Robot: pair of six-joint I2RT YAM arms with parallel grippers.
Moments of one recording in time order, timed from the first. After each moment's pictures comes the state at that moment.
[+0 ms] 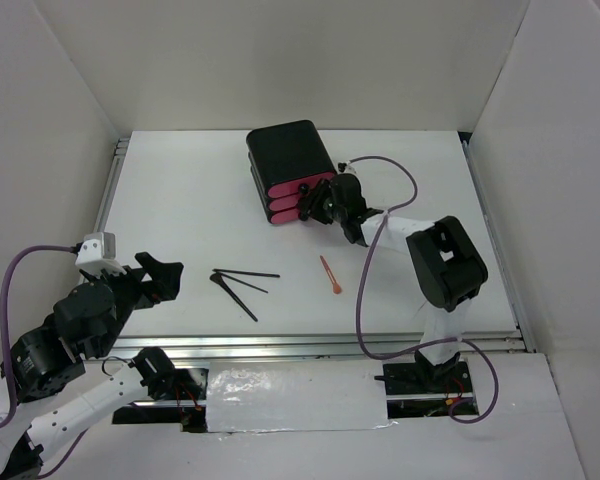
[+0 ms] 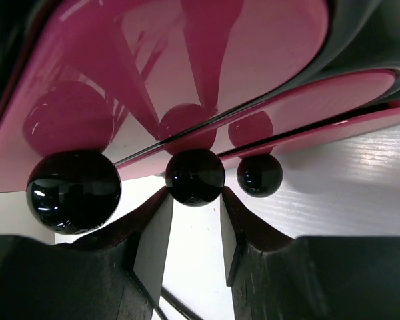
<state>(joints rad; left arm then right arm) -0.80 0.37 0.97 -0.96 -0.64 -0.64 0.48 1.85 1.07 0.32 -0.07 0.86</state>
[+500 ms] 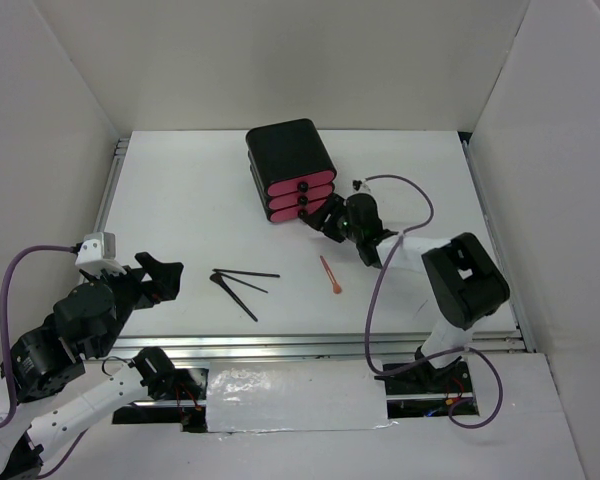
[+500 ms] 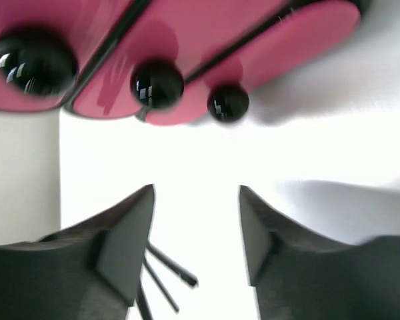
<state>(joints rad) -0.80 0.36 0.97 -0.96 -0.64 -0.63 0.46 1.74 0.87 0.44 -0.11 0.88</state>
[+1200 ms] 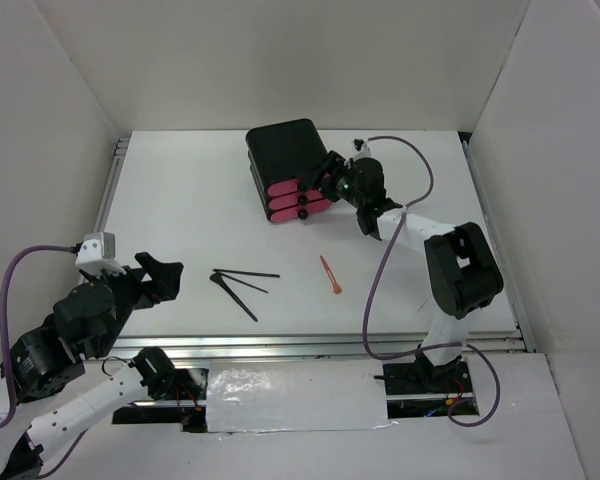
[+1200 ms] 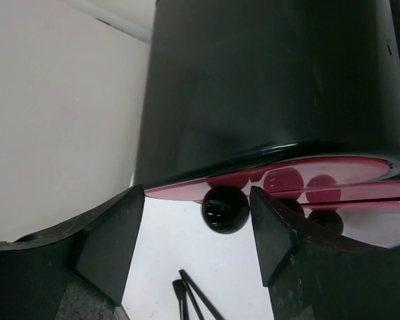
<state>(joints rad) -0.80 0.36 0.97 -0.96 -0.64 -0.63 0.39 1.75 1.07 0.51 -0.24 0.88</state>
